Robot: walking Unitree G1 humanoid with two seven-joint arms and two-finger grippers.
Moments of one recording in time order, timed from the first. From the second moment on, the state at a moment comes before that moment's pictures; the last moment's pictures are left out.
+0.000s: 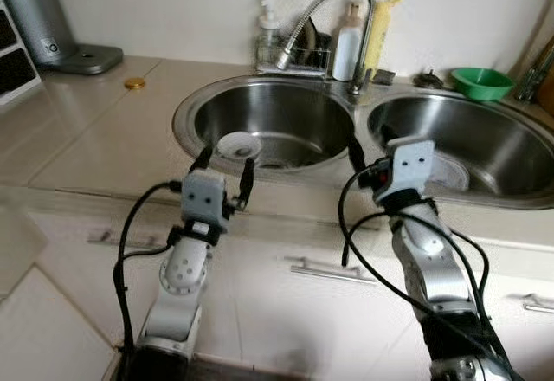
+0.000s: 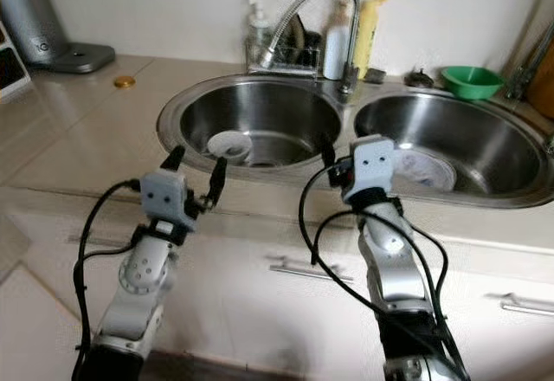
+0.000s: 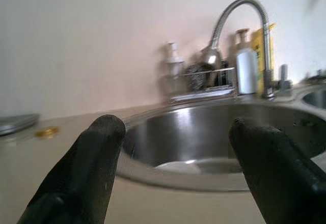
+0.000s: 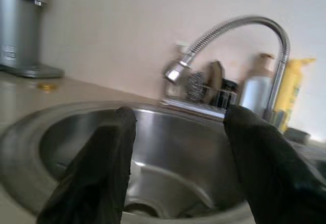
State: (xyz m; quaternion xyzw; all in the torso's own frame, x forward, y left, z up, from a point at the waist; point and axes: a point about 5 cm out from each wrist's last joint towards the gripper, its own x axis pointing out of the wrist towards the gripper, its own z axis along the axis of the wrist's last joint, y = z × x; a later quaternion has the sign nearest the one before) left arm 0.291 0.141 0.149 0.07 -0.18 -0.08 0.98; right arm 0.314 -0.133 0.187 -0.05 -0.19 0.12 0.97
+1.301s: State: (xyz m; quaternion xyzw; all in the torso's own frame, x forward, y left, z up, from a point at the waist) left arm 0.276 0.137 0.146 0.12 -0.18 -0.10 0.97; right arm 0.266 -0.166 0.153 -0.11 -0.14 0.04 0.98
